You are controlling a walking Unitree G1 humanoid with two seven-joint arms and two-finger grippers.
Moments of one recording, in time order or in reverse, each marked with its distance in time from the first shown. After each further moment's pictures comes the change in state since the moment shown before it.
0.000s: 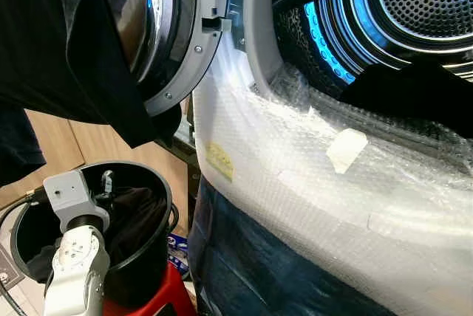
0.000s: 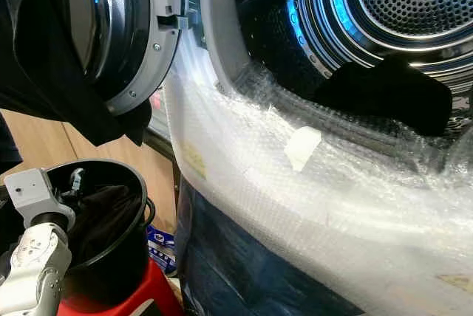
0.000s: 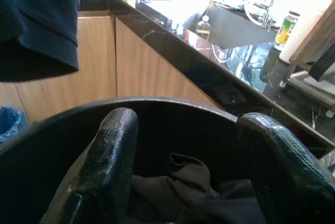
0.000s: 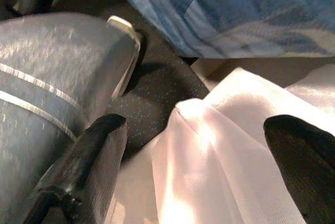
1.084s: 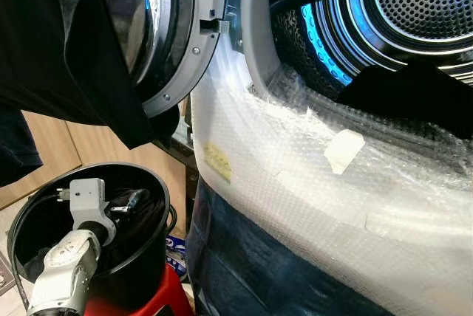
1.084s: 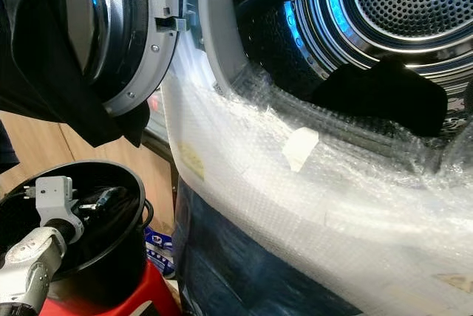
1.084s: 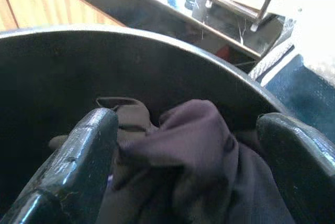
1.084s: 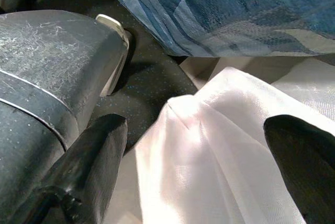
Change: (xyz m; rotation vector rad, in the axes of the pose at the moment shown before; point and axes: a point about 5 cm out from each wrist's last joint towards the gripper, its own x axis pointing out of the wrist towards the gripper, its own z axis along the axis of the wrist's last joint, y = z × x) left arm 0.016 0.005 -0.031 0.042 0.239 -0.315; right arm 0.001 0.001 -0.001 -0.050 0.015 -0.030
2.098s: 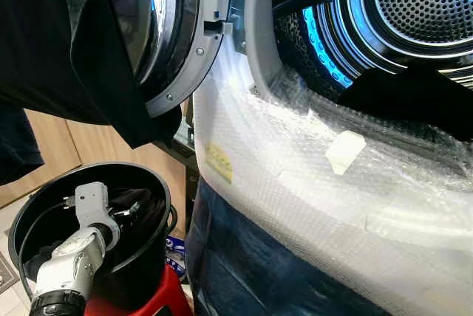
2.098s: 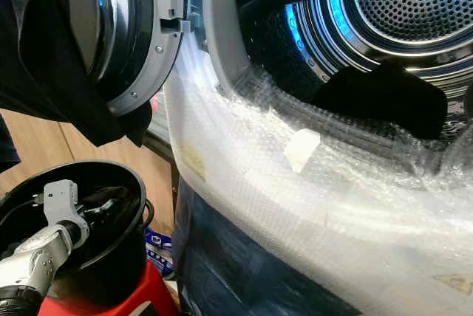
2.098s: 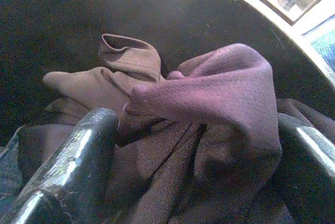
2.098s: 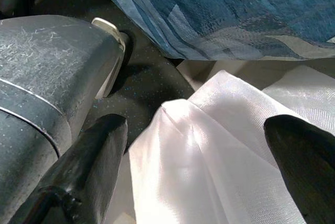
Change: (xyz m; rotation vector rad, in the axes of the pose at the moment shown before) left arm 0.012 0.002 -0.011 -0.133 0.196 0.075; right arm -0.001 -0.004 0.003 0.006 -0.007 0.000
